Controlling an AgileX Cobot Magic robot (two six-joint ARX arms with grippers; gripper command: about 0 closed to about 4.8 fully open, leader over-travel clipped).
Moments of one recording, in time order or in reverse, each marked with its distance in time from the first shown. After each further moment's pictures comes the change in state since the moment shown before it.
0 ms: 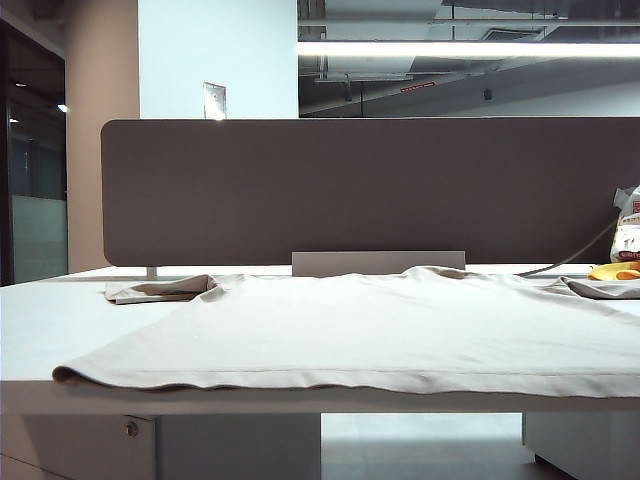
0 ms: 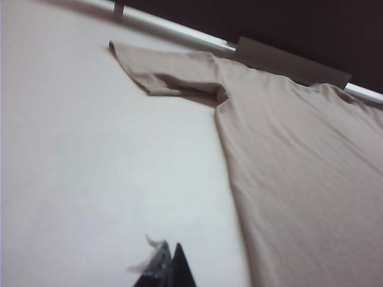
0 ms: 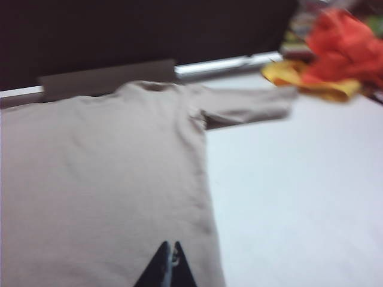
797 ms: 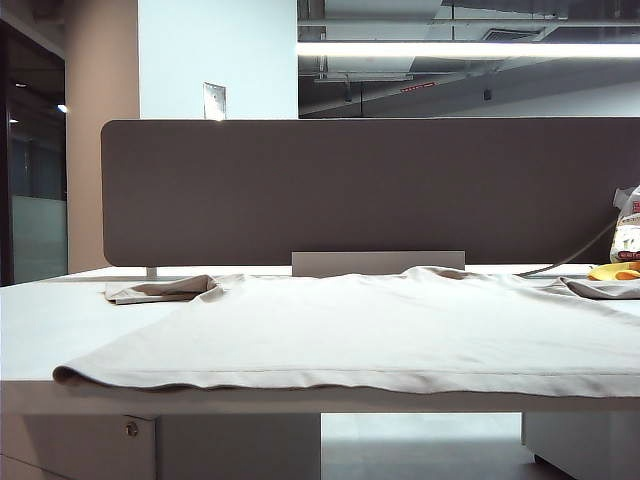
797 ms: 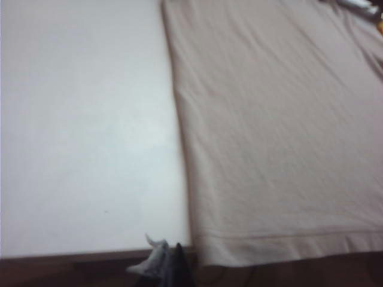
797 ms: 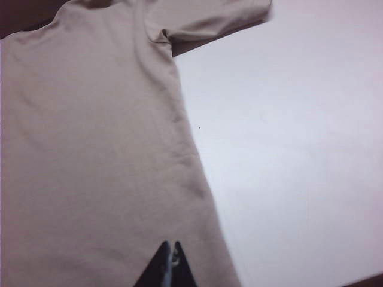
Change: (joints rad) left arm -0.168 0.470 0.120 0.069 0.072 -0.062; right arm -0.027 0.669 0.328 -0.025 0.001 0.190
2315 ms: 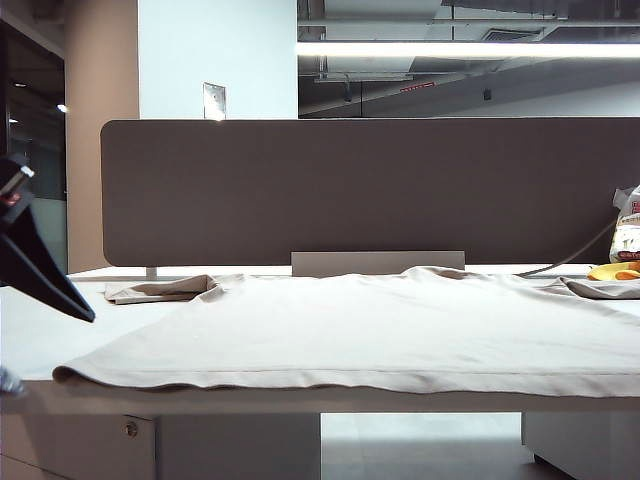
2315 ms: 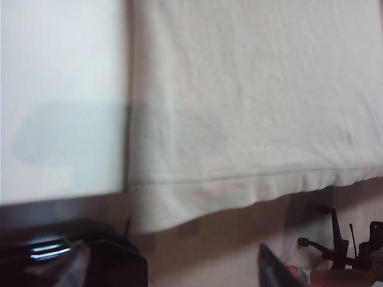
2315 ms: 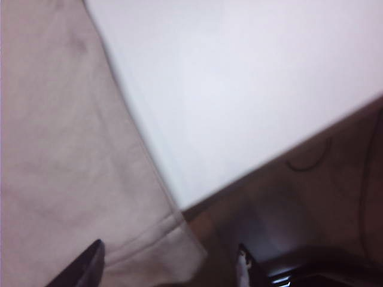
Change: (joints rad) left arm 0.000 0.642 0.147 0.124 0.338 -0.163; right arm -0.417 0.441 -0.001 -0.066 -0.573 0.084
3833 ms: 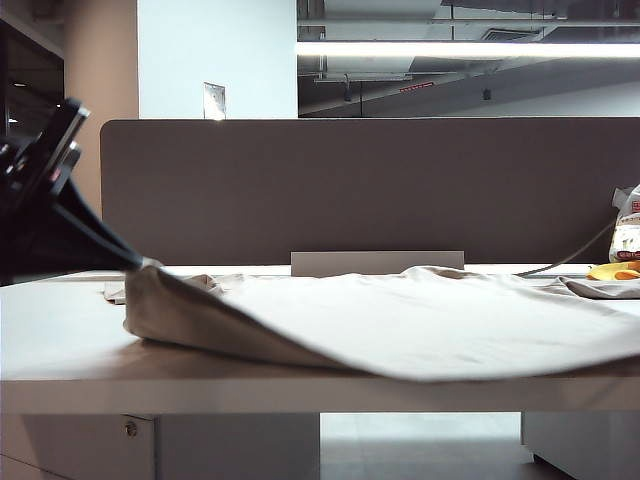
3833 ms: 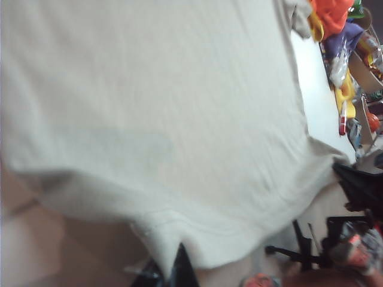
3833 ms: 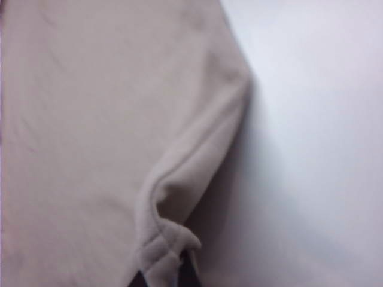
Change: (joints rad) left arm 0.000 0.187 0.183 0.189 0.138 -0.033; right arm 0.100 0.089 0.035 0.248 -0.137 0.145
